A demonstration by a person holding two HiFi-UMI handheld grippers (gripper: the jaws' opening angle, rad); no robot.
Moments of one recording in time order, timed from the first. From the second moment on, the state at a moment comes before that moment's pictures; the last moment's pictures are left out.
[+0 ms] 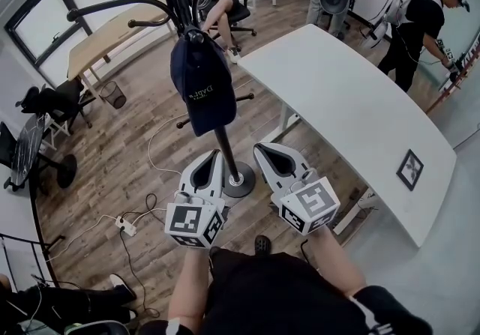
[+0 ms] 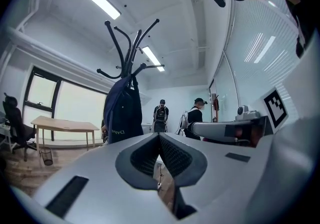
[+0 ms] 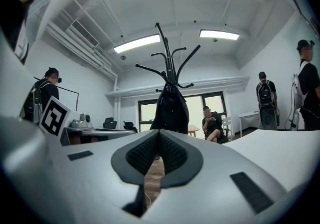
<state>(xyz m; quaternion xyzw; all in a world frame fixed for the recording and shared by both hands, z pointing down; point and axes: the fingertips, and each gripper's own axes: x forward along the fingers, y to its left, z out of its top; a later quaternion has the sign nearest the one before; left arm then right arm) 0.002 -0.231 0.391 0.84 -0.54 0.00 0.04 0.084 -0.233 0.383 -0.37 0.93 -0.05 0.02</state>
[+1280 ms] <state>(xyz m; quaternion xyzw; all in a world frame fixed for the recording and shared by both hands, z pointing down) 0.010 -0.237 0.401 0.84 -0.53 0.00 0.05 0.092 -0.238 0.387 -0.38 0.92 -0.03 -0.01</state>
